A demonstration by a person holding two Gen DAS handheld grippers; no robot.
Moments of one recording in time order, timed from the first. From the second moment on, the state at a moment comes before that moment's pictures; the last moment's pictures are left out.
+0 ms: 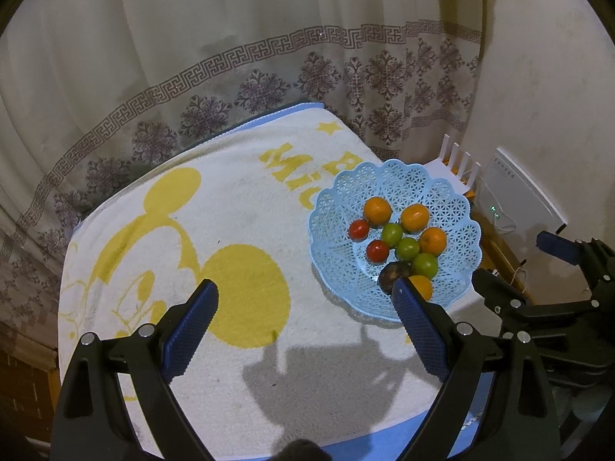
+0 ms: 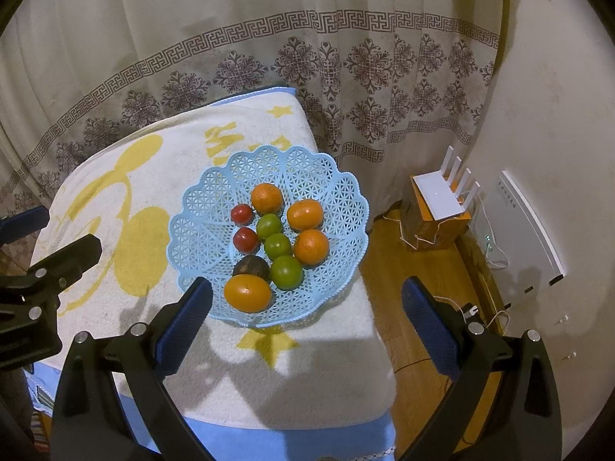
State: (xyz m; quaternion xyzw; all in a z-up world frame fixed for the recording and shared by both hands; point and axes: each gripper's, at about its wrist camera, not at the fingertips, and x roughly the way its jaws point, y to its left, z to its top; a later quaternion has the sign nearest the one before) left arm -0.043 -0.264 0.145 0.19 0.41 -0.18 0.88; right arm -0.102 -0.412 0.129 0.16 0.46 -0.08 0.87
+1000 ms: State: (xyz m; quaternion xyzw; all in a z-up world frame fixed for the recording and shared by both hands) left arm -0.030 -0.263 0.131 0.20 0.43 -0.16 0.86; right arm -0.097 -0.412 0.122 0.17 0.47 -0.08 0.86
